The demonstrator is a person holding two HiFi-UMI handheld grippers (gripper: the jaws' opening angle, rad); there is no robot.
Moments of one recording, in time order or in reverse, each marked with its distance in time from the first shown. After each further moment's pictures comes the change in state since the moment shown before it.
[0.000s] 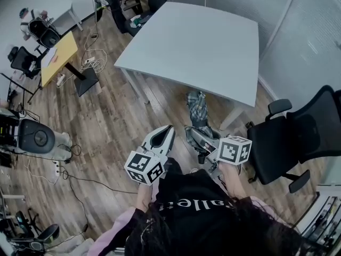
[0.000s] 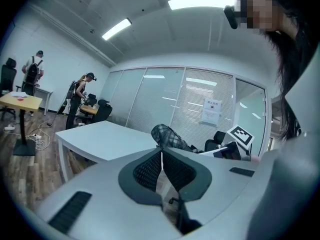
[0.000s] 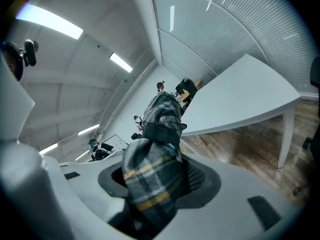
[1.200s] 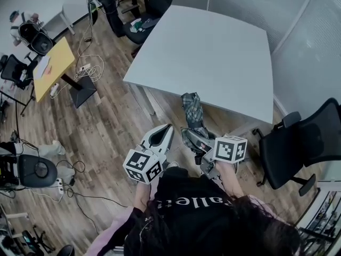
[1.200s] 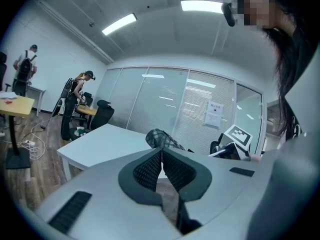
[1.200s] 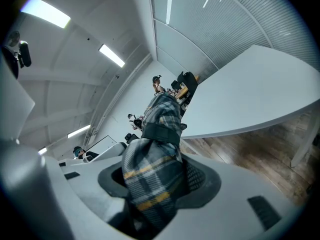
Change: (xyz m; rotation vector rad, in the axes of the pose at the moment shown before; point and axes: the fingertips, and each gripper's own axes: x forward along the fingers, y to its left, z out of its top) left arm 0.015 0.203 0.076 0.004 0.022 -0.077; right arm 0.210 0.033 0.041 0.040 0.028 -0.070
